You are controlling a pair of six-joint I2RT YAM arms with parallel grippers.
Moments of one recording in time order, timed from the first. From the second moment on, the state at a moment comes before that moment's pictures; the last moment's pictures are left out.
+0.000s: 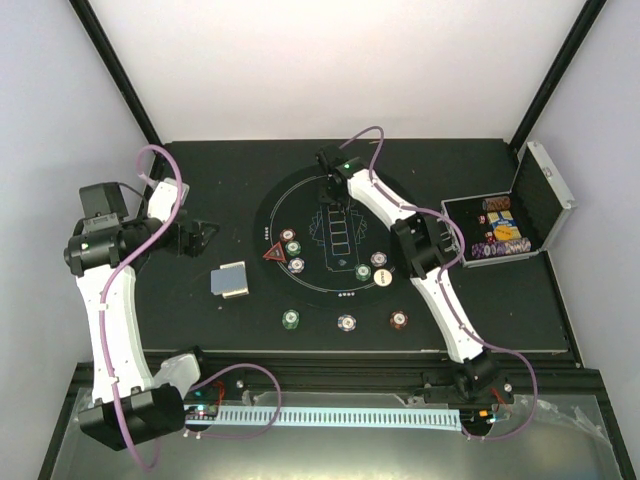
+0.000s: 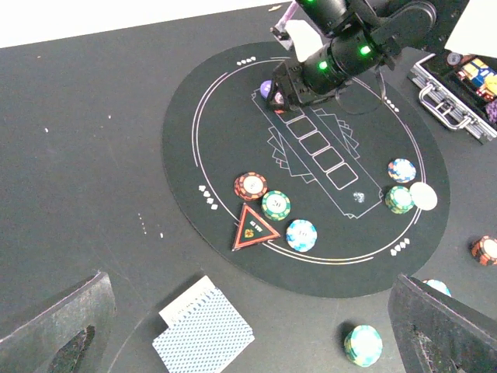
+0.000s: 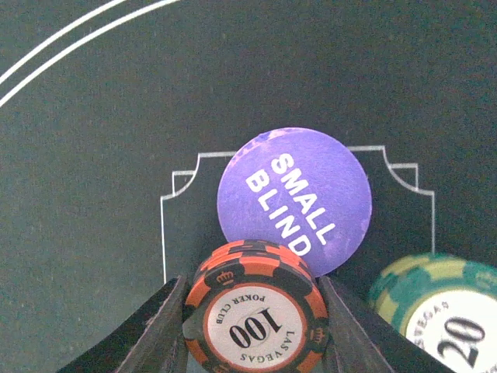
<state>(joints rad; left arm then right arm) 0.34 1.02 1.27 -1.13 0.75 0.44 0.56 2.64 2.43 -0.92 0.06 0.50</state>
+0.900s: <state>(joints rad) 0.34 1.03 1.27 -1.09 0.73 0.44 0.54 2.62 2.35 -0.77 0.06 0.50</state>
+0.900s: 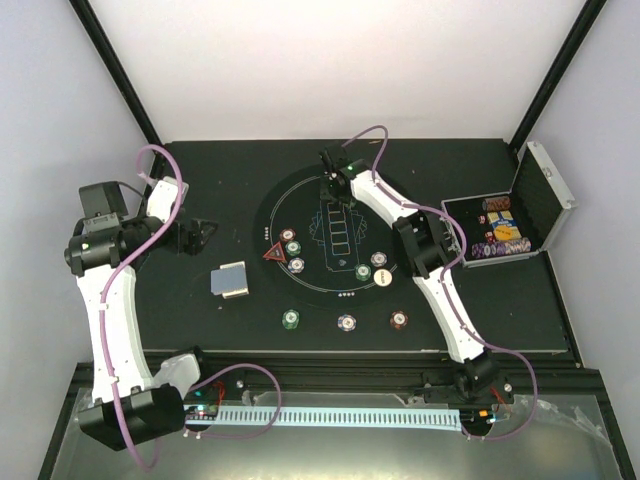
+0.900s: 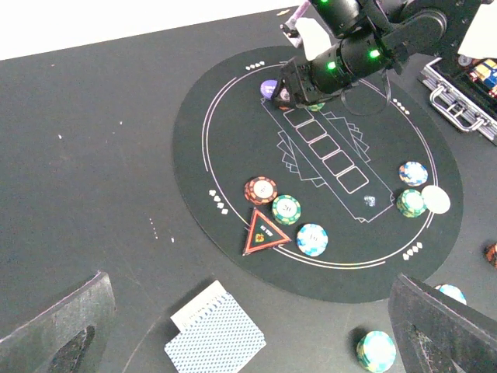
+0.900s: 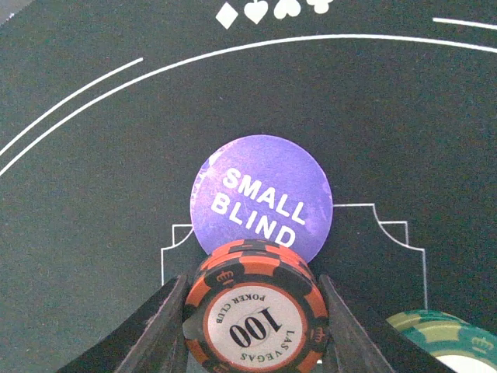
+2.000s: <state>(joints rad) 0.34 1.02 1.26 -1.09 0.73 0.45 0.57 2.60 2.33 -0.82 0.10 0.50</state>
